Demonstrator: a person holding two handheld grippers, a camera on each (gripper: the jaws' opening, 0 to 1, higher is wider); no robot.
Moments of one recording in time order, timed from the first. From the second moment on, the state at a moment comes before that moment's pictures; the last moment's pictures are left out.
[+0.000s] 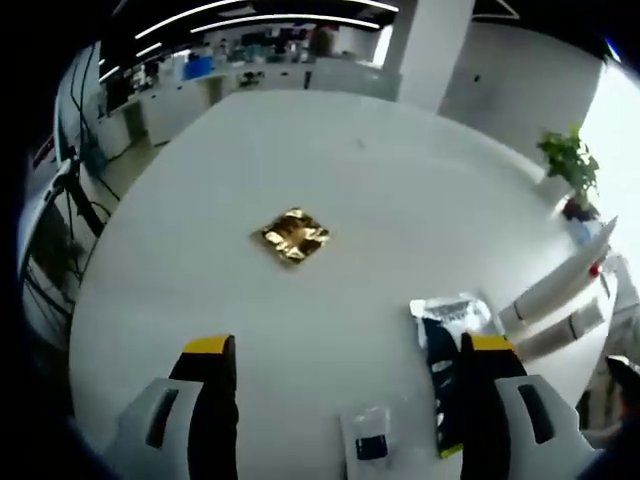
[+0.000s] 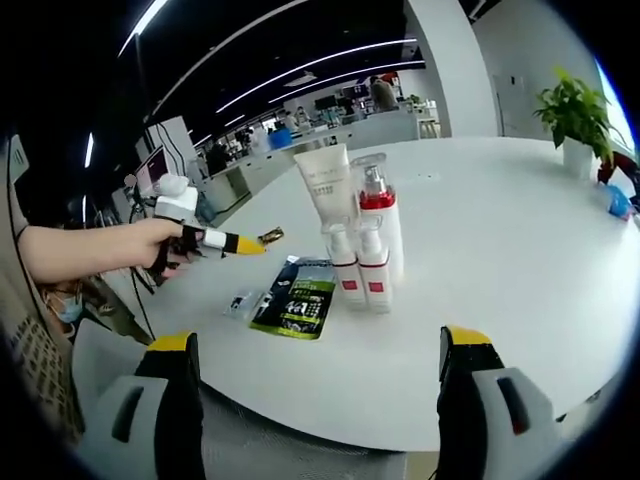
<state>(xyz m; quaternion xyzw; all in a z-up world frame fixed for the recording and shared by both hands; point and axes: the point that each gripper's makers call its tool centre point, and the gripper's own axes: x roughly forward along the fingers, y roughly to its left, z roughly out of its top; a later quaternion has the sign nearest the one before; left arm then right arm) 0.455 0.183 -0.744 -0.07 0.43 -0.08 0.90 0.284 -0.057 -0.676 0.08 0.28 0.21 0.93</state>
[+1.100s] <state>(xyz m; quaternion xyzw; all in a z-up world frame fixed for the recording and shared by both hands) 0.557 0.220 -0.778 -0.07 0.40 0.09 0.91 0.286 -0.065 -0.685 0.09 0.31 0.18 0.93</state>
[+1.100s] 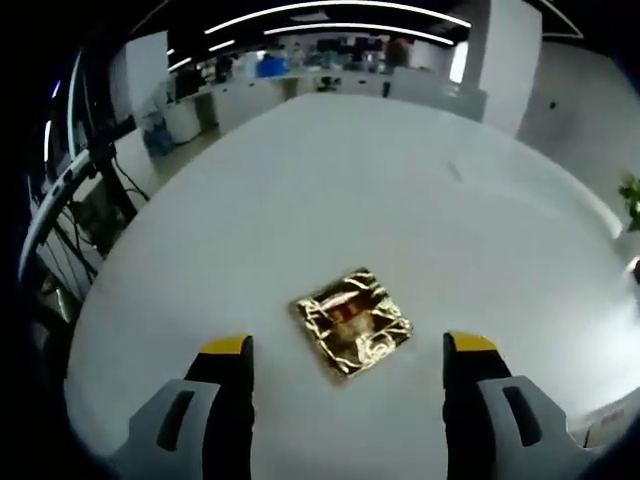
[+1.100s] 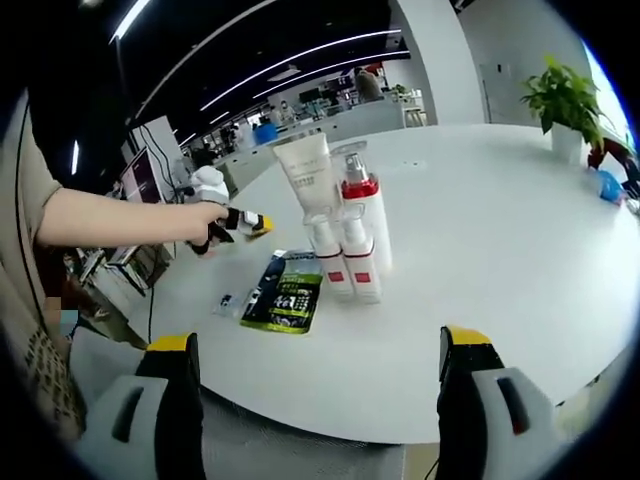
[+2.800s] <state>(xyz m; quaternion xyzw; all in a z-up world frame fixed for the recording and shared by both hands) 0.527 0.209 -0.760 -0.02 0.37 0.02 0.93 0.287 -0.066 -0.683 0.09 0.30 0.18 0.93</state>
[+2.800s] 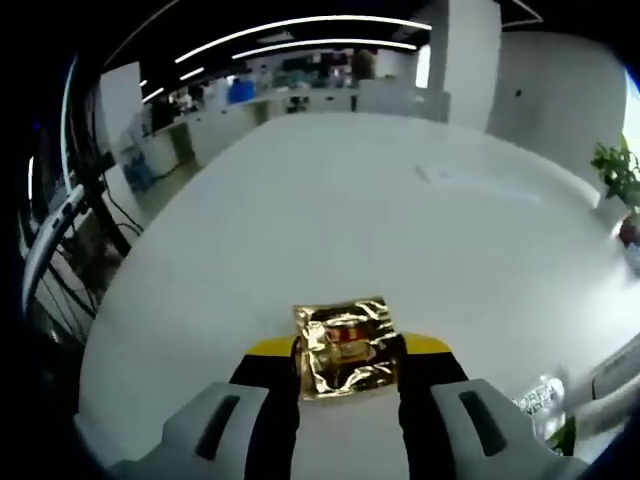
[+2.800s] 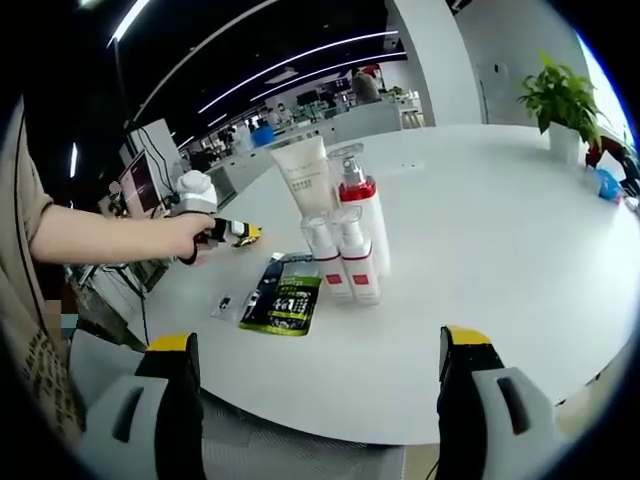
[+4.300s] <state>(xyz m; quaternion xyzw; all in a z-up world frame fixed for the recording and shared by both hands) 0.448 0.161 -0.779 0.00 0.40 -0.05 0.91 0.287 -0.066 -0.681 0.09 0.29 0.18 0.93</state>
